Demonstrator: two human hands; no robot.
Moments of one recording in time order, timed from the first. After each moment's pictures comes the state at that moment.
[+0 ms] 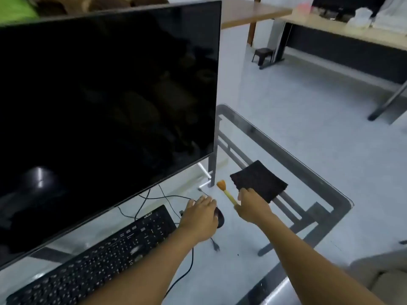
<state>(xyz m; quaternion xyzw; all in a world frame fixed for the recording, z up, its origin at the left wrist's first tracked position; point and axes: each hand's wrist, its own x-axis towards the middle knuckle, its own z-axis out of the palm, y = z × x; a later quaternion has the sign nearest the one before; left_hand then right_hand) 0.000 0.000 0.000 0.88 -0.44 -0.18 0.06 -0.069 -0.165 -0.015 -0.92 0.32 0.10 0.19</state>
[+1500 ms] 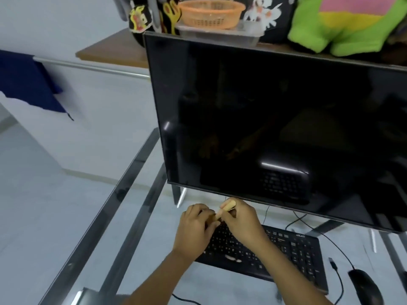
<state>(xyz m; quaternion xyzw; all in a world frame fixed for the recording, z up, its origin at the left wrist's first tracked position) 0.015 0.387 -0.017 0.94 -0.05 0.12 0.32 0.046 0.237 0.059 -0.89 -0.07 0.11 0.43</state>
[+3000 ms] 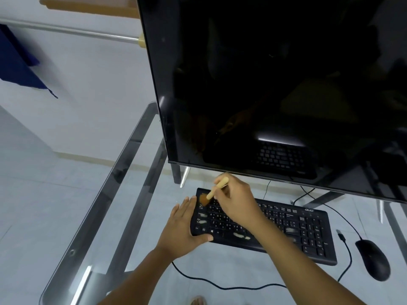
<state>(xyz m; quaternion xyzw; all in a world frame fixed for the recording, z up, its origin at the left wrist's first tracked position) -0.022 0.438 -0.063 0.93 -0.05 -0.07 0.35 0.050 0.268 0.032 -0.90 -0.14 0.05 0.41</state>
